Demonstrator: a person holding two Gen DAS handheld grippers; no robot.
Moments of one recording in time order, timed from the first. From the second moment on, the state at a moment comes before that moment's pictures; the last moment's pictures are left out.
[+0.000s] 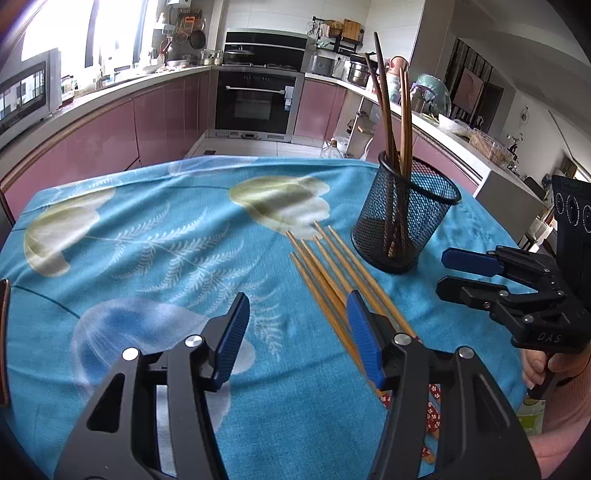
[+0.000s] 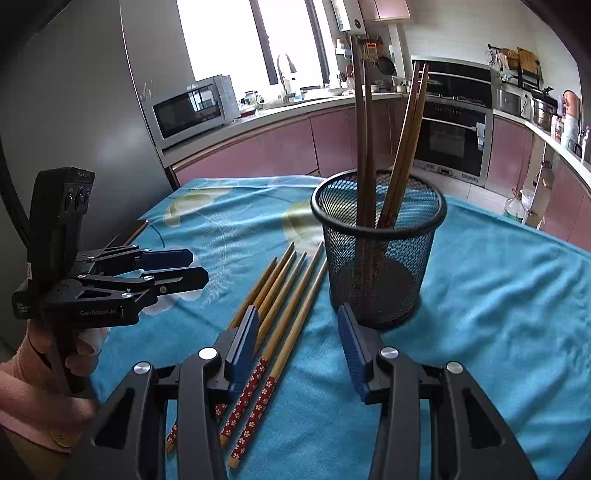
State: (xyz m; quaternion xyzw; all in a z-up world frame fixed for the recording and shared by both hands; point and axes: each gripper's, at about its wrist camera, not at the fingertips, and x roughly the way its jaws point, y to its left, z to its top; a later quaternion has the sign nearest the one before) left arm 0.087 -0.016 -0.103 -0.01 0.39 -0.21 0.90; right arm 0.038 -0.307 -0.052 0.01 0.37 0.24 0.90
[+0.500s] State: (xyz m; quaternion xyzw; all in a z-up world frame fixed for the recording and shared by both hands) left arm 0.080 -0.040 -0.124 0.01 0.42 -0.22 0.88; right arm 0.045 -0.297 -0.081 0.02 0.41 0.23 0.88
